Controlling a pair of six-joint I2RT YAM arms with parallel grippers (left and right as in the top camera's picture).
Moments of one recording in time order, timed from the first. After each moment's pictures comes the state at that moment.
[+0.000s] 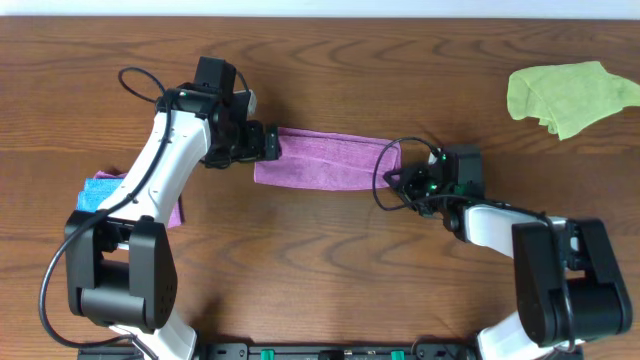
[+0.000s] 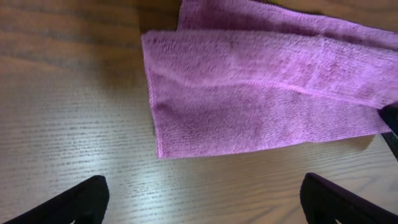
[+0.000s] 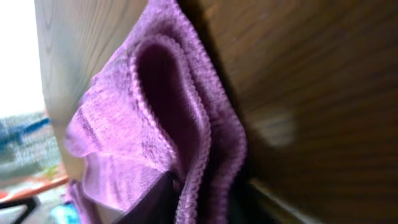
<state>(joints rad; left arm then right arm) -0.17 1.81 1.39 -0.91 0.31 -0.22 0.12 1.75 0.60 0.28 -0.50 0.96</state>
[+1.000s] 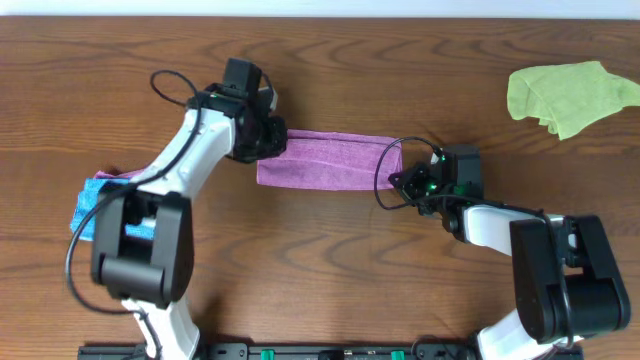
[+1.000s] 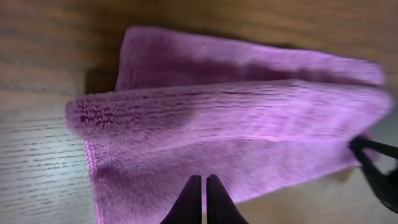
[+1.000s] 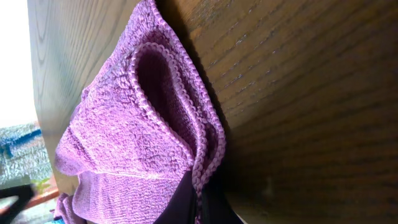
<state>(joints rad) -0.24 1.94 1.39 -0.73 0.36 -0.36 0.12 1.76 0.59 0.31 -0.46 0.96</state>
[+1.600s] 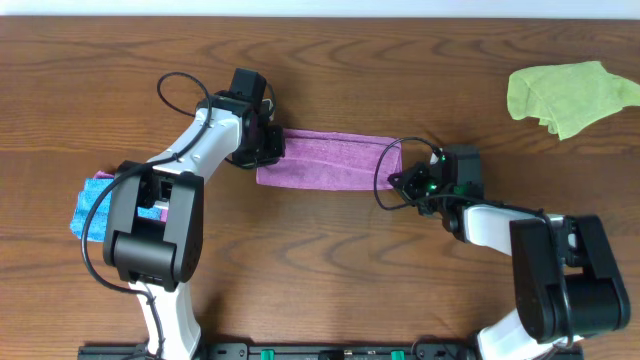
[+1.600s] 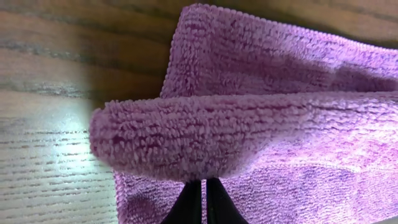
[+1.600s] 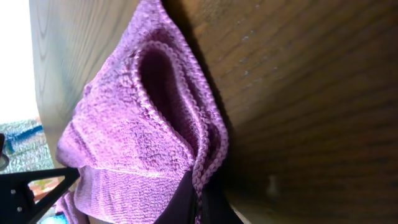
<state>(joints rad) -0.24 2.03 1.39 -0.72 0.27 -0.36 0.12 1.76 0.60 0.30 -0.48 0.95</state>
